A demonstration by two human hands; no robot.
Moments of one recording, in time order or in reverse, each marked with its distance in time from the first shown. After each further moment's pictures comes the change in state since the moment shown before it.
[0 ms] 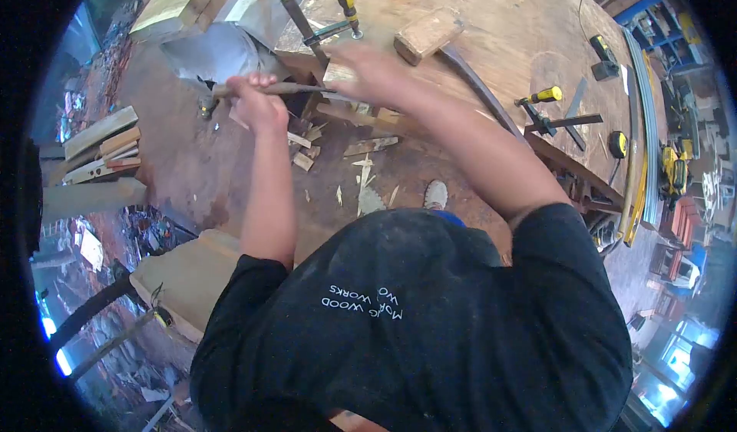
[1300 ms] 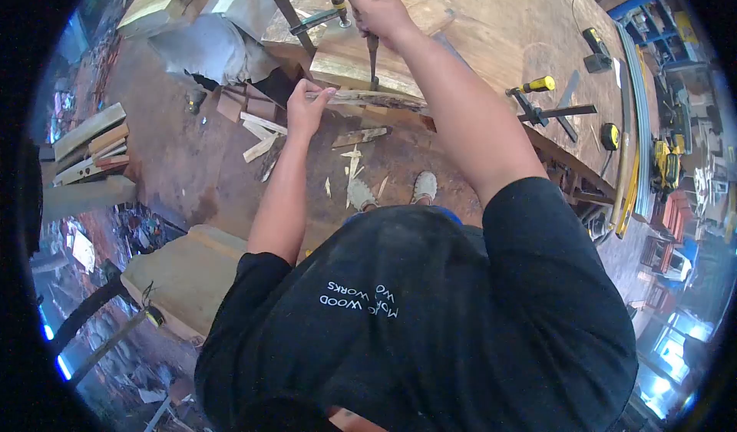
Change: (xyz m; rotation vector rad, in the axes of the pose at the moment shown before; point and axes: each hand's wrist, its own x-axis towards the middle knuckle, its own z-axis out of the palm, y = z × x) left_hand -0.038 -0.081 -0.070 1.302 -0.556 0.112; right_hand 0.044 0.048 -0.021 0.916 0.261 0.662
